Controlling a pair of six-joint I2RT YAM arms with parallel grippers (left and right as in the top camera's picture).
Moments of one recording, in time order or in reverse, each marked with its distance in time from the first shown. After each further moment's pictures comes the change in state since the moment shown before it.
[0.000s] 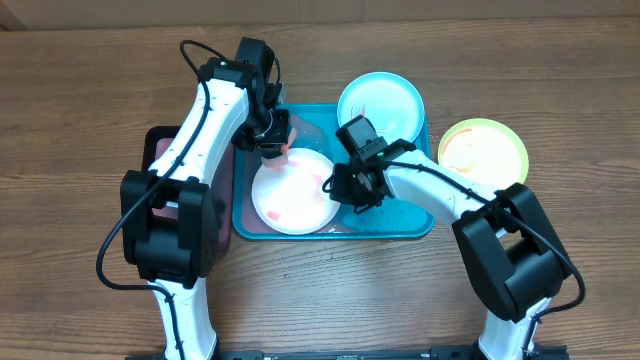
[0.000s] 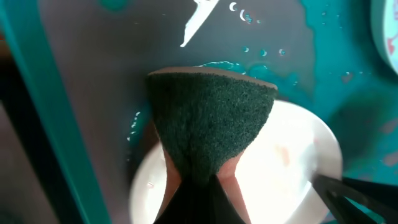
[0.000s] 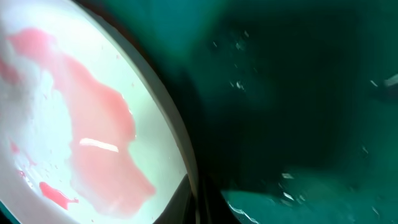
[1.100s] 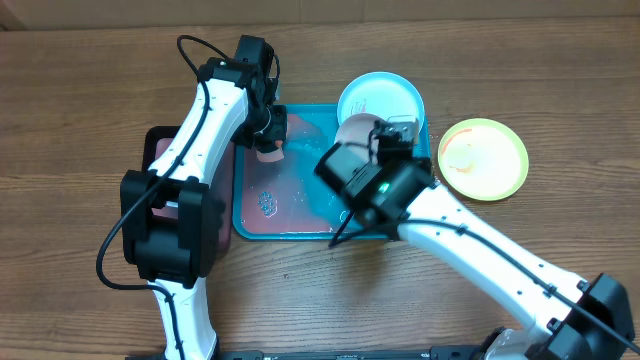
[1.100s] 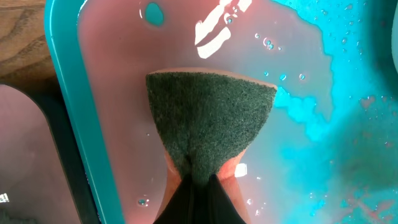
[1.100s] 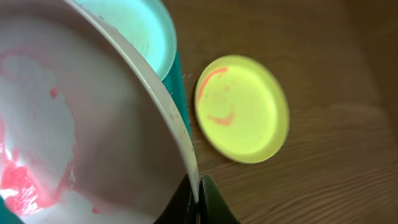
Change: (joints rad) left arm 0.001 0.000 0.000 0.045 -0.070 -0.012; right arm 0.251 -0.348 0.139 -0.627 1.094 0.067
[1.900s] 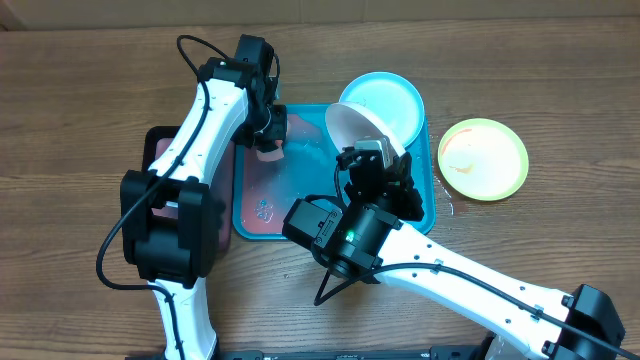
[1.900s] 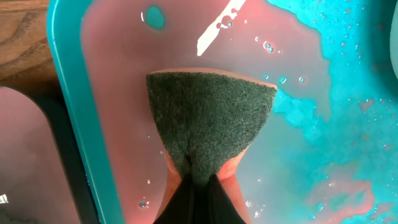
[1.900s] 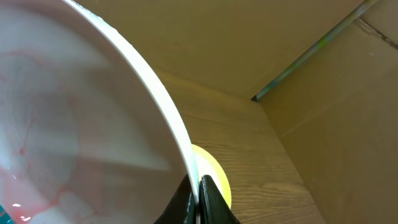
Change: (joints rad) left arm 0.000 0.000 0.000 0.006 -0.003 -0.003; right arm 0.227 0.000 0.000 -0.144 0.483 0.176
